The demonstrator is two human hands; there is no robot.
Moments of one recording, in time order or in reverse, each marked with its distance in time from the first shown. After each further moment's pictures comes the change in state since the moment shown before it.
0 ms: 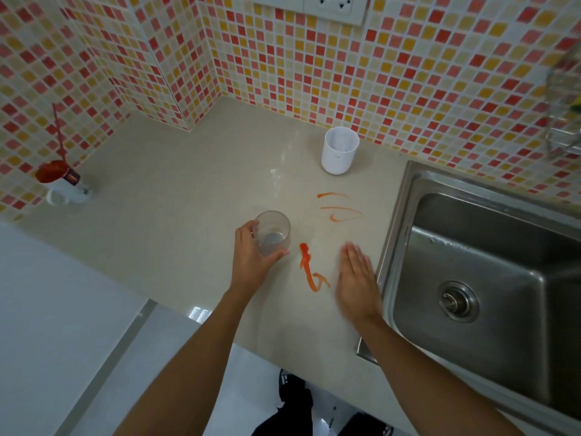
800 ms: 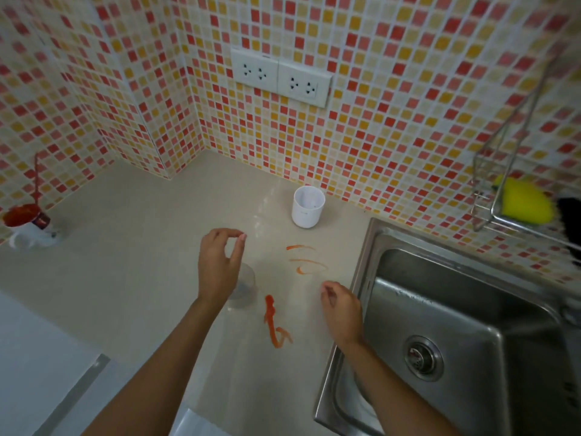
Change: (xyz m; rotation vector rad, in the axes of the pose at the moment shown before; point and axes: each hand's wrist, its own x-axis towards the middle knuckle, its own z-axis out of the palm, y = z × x) left_hand 0.048 0.082 -0.014 0.072 0.312 0.330; right_hand 0.050 0.025 -0.062 0.574 0.197 0.227
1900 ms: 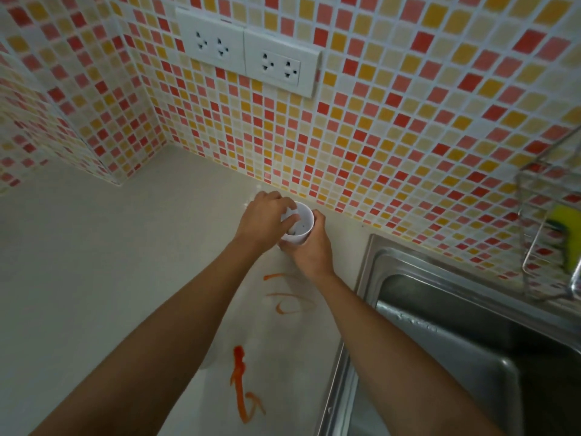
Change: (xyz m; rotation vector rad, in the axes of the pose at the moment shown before) left_hand 0.141 0.031 0.169 0.313 -0.489 0.175; right_hand 0.203 -0.031 0.055 0.454 -0.207 0.046
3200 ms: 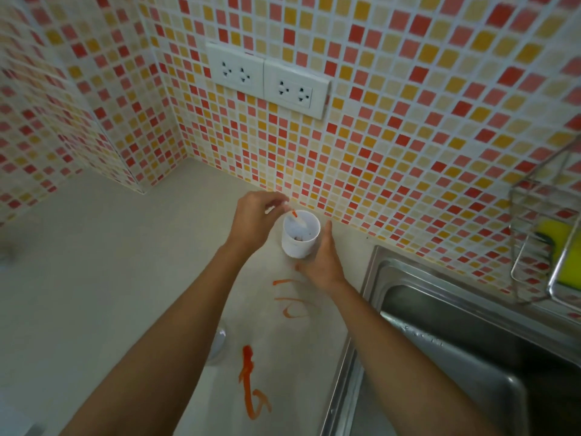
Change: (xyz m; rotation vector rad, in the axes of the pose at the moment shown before) left_hand -0.020 0.002 -0.055 -0.248 0.220 -0.053; right_hand -0.012 -0.003 -0.015 -0.172 -0.131 0.039
